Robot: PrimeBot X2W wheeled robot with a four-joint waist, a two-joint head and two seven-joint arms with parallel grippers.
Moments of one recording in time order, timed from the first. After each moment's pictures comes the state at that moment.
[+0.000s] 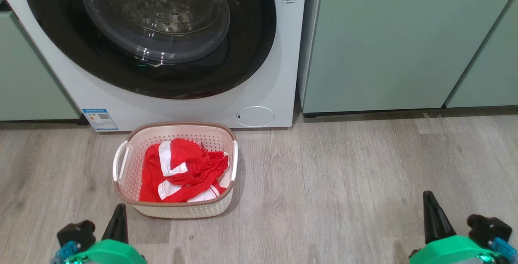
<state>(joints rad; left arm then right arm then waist) -0.02 0.08 0.13 0.56 -0.30 -0.12 -0.22 0.01 -0.06 0.00 0.41 0.35 0.13 -0.23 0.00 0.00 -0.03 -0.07</state>
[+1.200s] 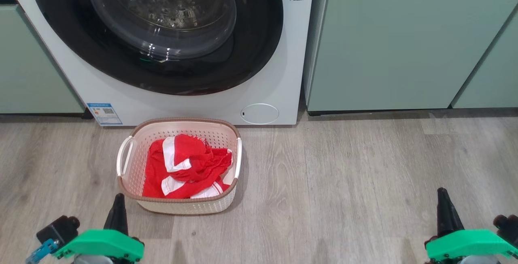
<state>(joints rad) -0.02 0.07 0.12 0.47 -0.69 -0.12 -0.12 0.00 -0.05 -0.04 0.37 0.73 0.13 -0.12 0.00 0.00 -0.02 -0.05</state>
